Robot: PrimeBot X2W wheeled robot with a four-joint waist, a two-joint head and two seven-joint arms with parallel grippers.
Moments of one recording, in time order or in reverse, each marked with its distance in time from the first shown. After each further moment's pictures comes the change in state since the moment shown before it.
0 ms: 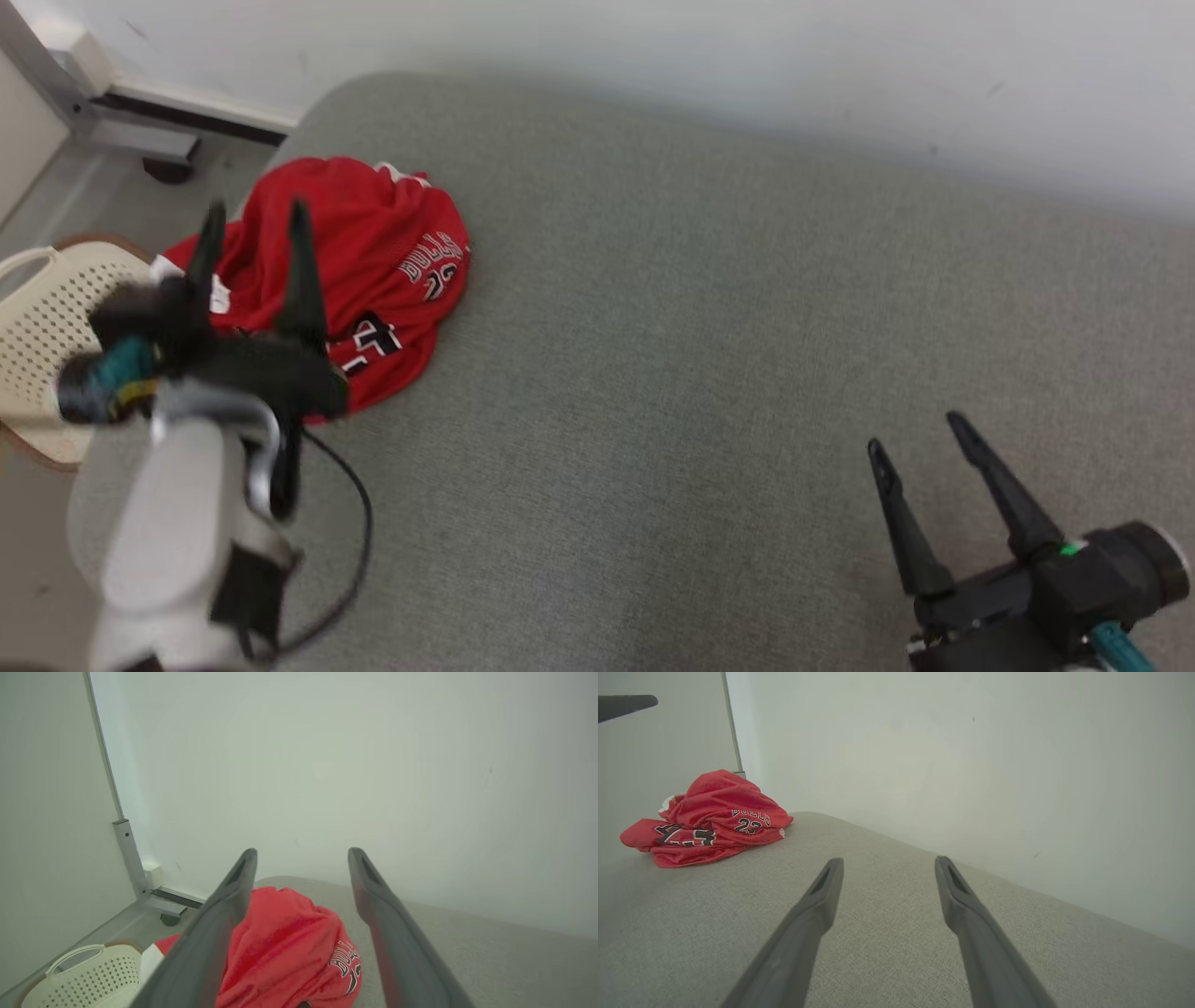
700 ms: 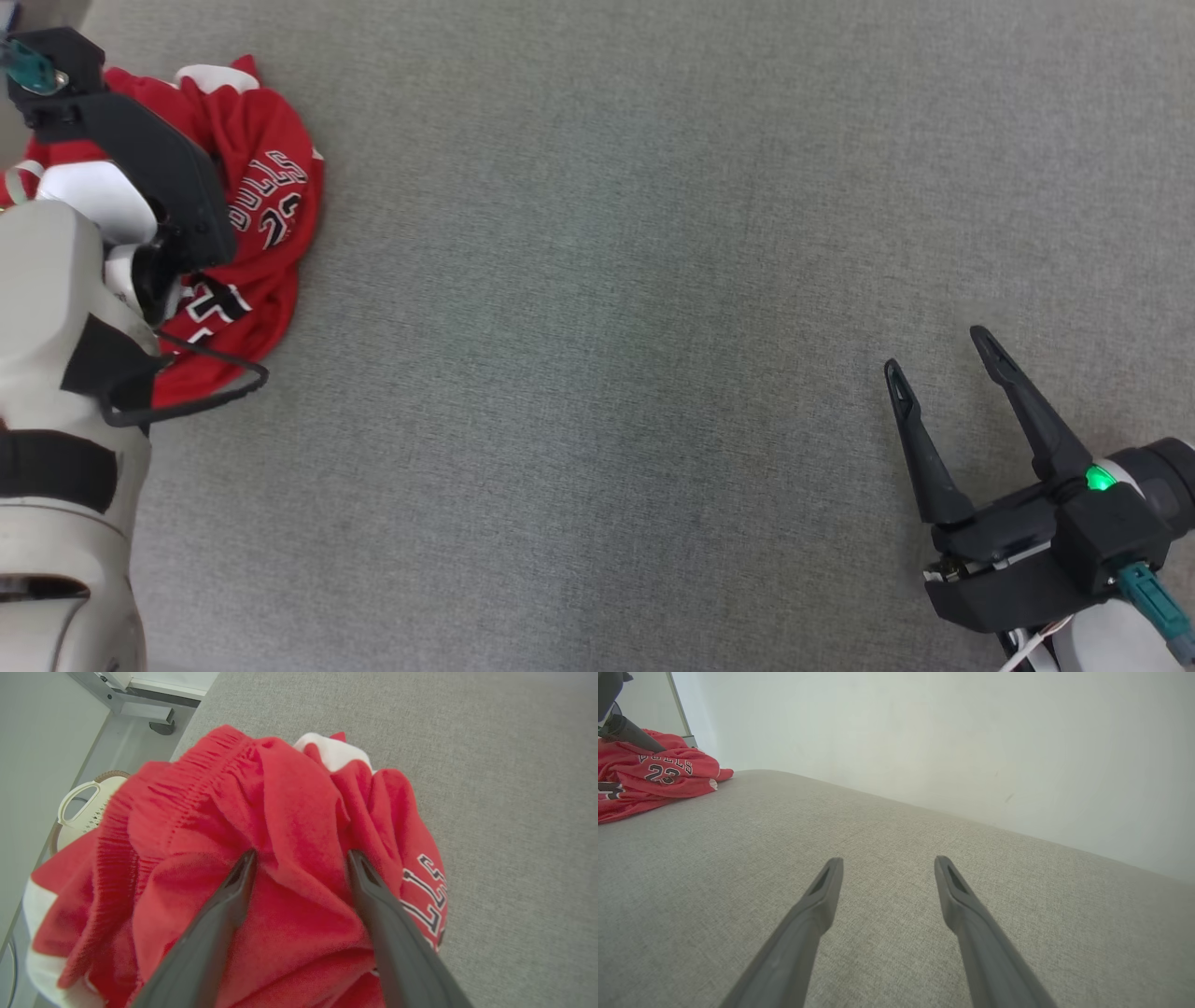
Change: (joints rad) left arm -0.554 0.140 -0.072 0.621 -0.034 0.024 0.611; right arm -0.115 -0.058 0.002 -0.026 -0.009 0.001 0.000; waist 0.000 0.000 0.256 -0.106
